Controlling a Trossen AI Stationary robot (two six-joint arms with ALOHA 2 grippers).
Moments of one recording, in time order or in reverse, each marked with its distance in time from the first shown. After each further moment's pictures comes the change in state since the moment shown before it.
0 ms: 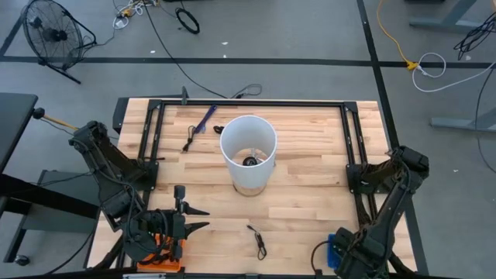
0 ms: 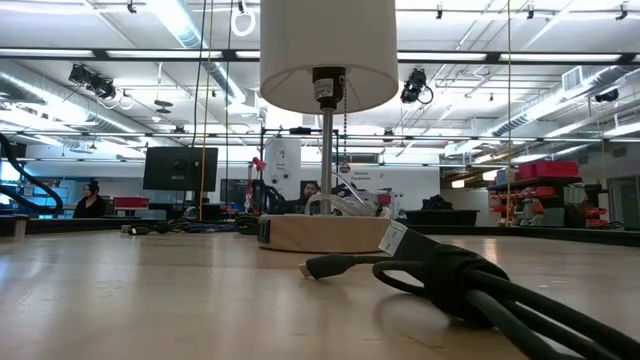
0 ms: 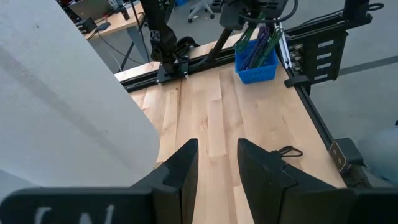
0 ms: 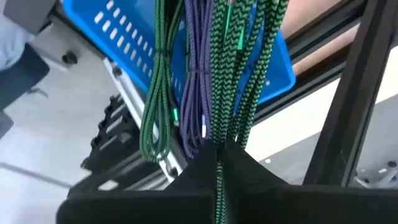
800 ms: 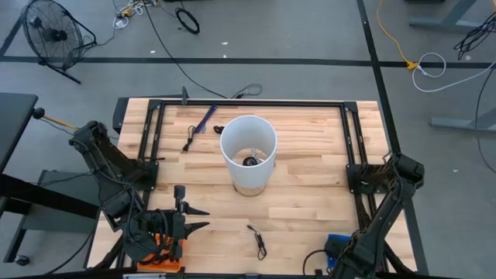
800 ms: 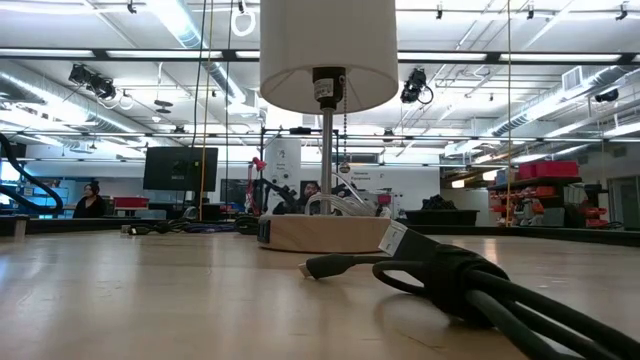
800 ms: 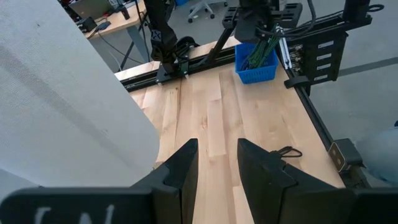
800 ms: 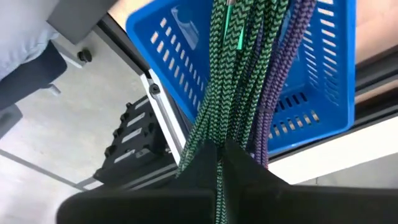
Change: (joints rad) left arm 0.000 0.000 0.000 0.000 0.000 -0.007; right arm -0.015 0.093 -0.003 0.140 0.025 -0.097
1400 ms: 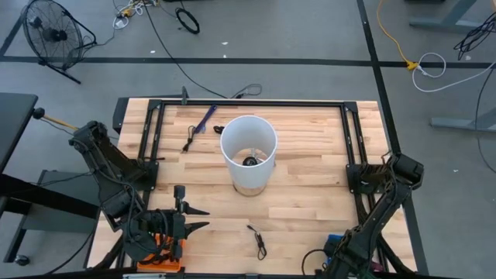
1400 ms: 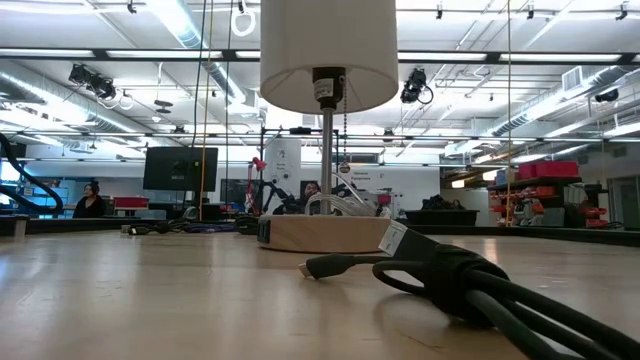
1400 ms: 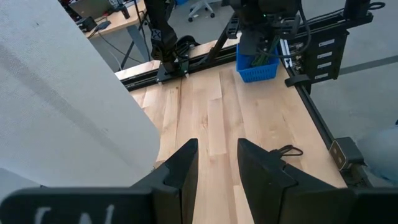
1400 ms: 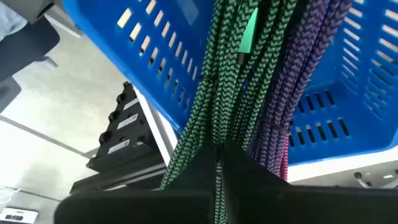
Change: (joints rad) left arm 0.000 0.000 0.000 -0.006 0.000 -0.001; right arm -0.015 -0.001 -0.183 0.224 -0.140 -0.001
